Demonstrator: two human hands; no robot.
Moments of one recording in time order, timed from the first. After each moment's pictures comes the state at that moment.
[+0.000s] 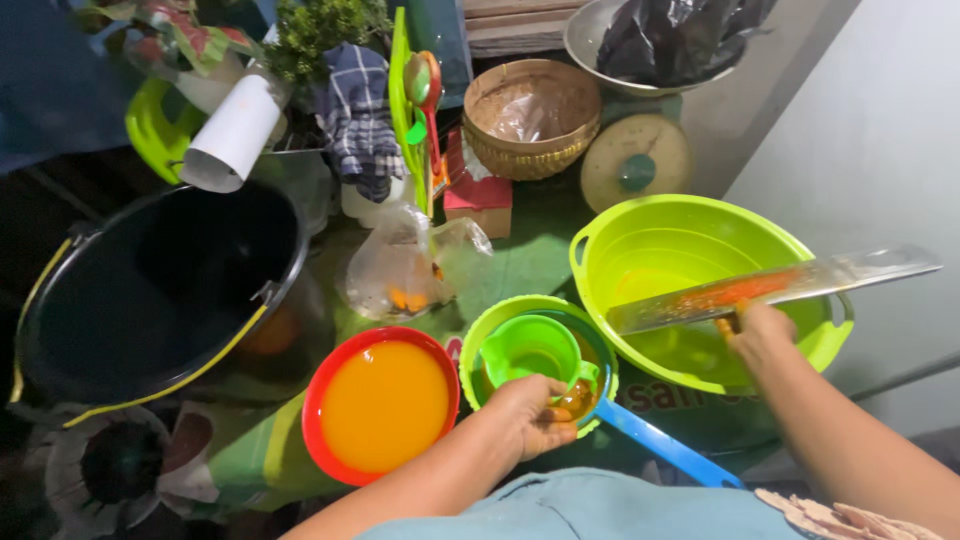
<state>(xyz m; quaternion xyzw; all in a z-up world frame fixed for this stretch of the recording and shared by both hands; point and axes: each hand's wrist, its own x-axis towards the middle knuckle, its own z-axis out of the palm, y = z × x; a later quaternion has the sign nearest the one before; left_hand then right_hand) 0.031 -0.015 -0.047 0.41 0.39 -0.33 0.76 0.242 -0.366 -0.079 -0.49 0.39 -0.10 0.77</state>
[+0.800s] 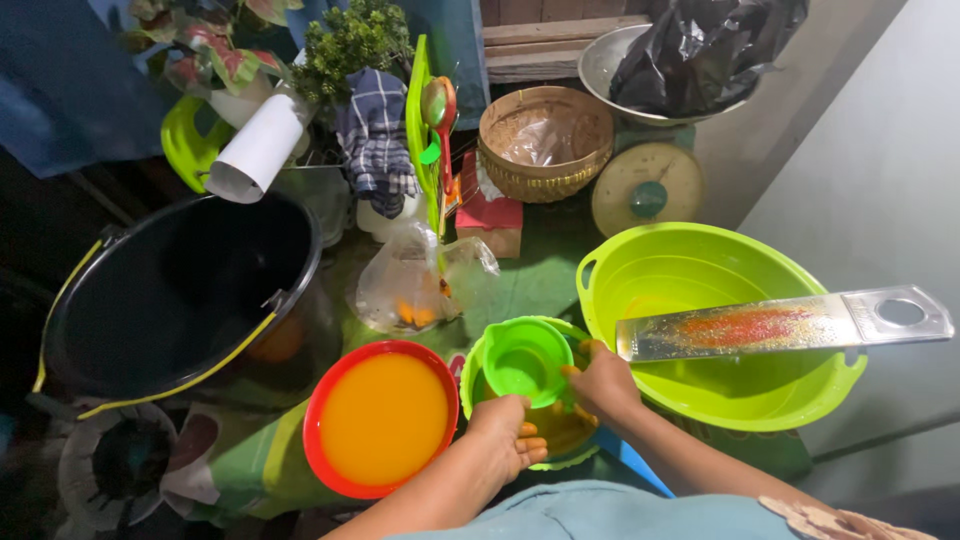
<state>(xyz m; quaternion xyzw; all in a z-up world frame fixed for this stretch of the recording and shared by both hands) 0.017 0.004 -0.022 0.44 0.48 -0.19 0.74 0.093 -0.140 0.024 -0.94 0.00 0.09 0.32</state>
